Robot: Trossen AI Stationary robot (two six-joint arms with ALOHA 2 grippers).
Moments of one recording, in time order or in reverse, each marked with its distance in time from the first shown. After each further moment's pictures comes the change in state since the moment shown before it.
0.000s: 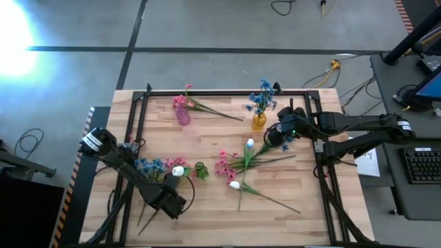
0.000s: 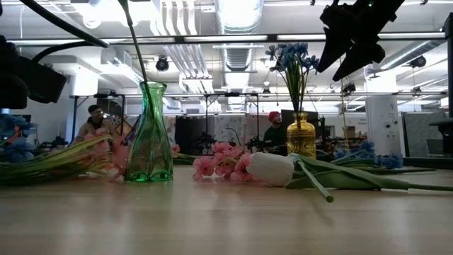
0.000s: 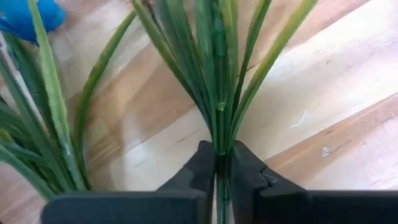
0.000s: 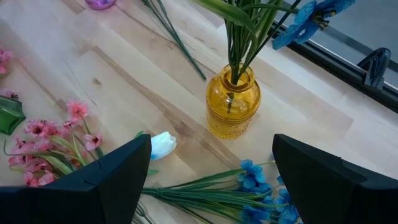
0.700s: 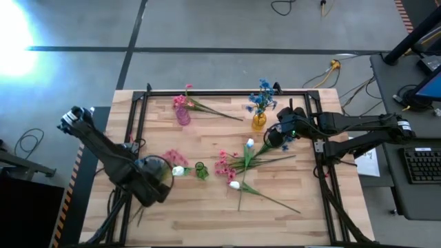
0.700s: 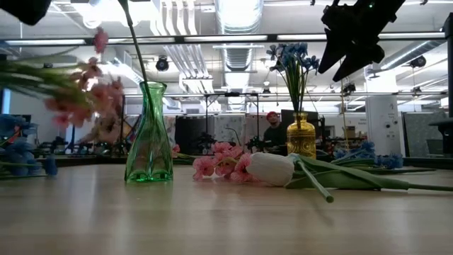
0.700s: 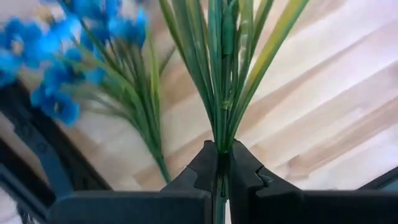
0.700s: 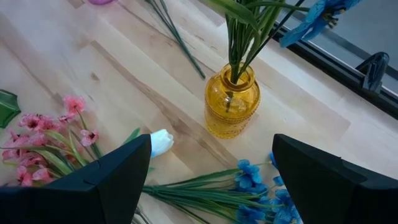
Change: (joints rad) left arm -0.046 -0.464 0.081 -0.309 -0.069 -0.102; right arm 0.001 0.000 -0.006 0.000 0.000 -0.030
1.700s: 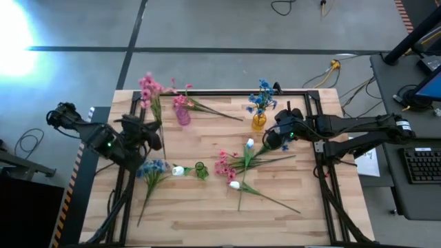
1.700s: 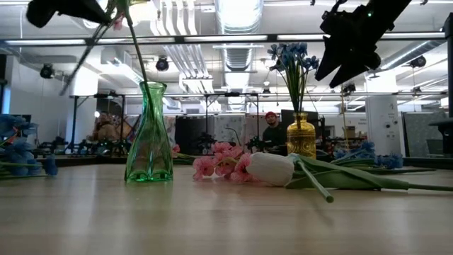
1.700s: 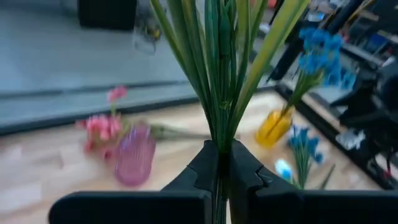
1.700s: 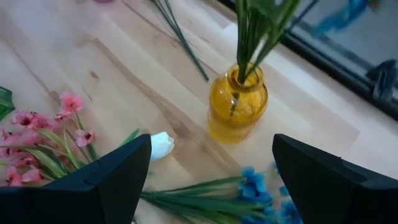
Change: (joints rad) left arm 0.209 -0.366 0.004 -0.070 -1.048 0.328; right arm 0.001 0.000 -0.070 0.111 0.012 -0.067
